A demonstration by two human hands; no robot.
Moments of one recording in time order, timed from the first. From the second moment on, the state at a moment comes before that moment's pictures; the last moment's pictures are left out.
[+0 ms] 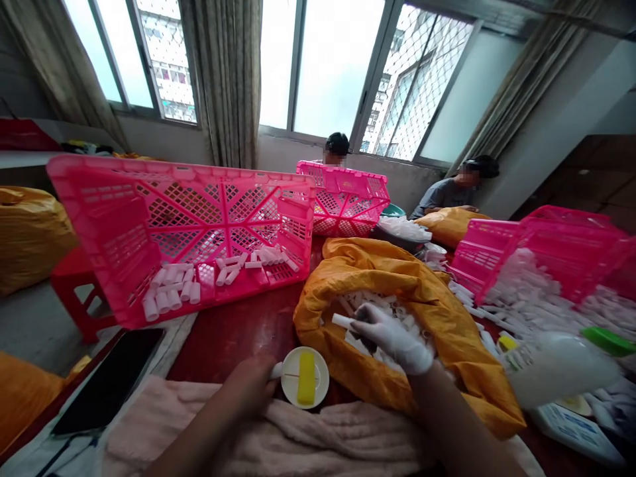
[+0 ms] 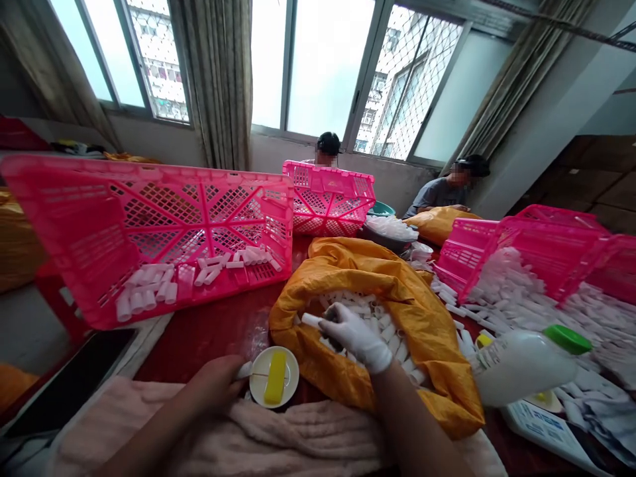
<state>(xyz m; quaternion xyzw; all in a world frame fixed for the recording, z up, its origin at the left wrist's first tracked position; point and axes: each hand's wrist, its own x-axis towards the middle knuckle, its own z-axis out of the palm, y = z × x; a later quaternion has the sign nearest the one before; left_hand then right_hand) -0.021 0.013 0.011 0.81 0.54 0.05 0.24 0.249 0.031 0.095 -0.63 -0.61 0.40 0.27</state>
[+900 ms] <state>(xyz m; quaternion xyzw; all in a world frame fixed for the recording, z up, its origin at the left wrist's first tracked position) -0.023 0.004 0.013 0.78 0.57 0.18 0.20 0.208 -0.038 0.051 -0.54 -0.68 0.40 0.28</state>
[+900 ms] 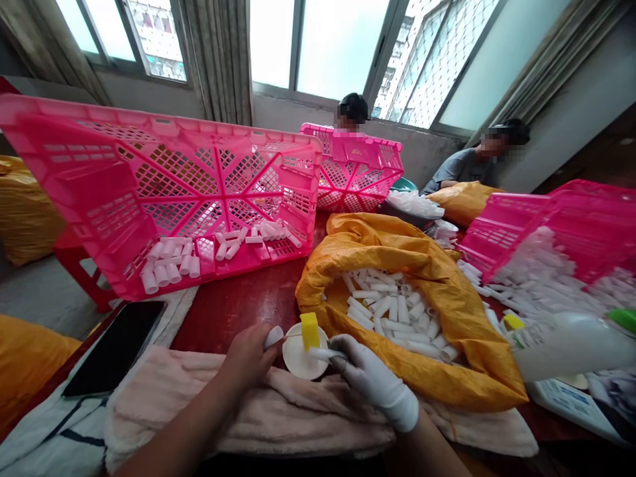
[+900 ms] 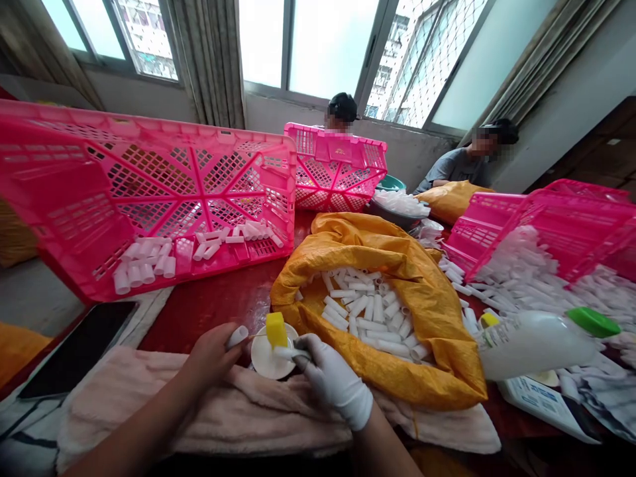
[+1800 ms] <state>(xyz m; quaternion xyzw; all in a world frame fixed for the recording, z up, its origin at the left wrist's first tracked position) -0.013 0.010 0.009 0.80 0.57 0.04 0.18 0.201 -0.006 0.007 -0.47 -0.81 0.16 0.32</state>
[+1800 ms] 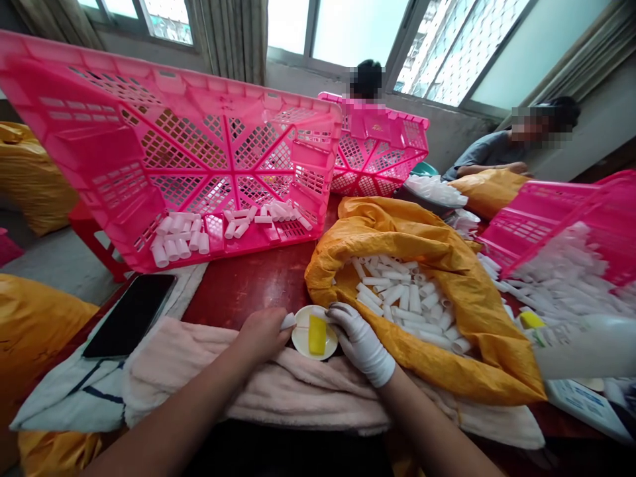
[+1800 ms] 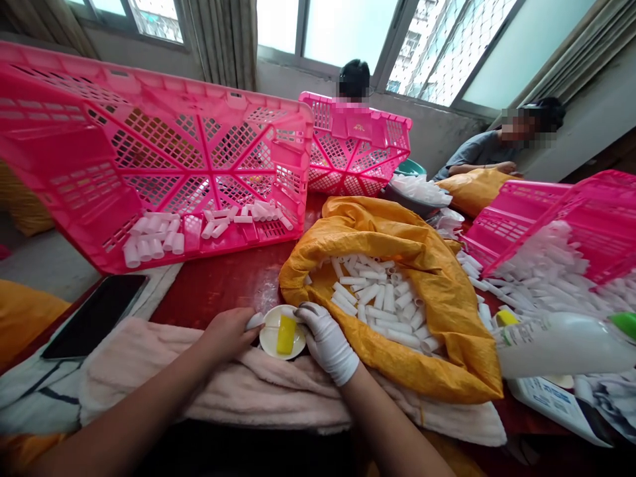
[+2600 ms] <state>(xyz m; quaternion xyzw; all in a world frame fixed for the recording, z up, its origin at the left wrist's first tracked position) -0.014 0.006 0.011 0.81 0.57 0.04 0.14 0.214 -0.024 0.011 -0.40 -0.89 0.06 0.22</state>
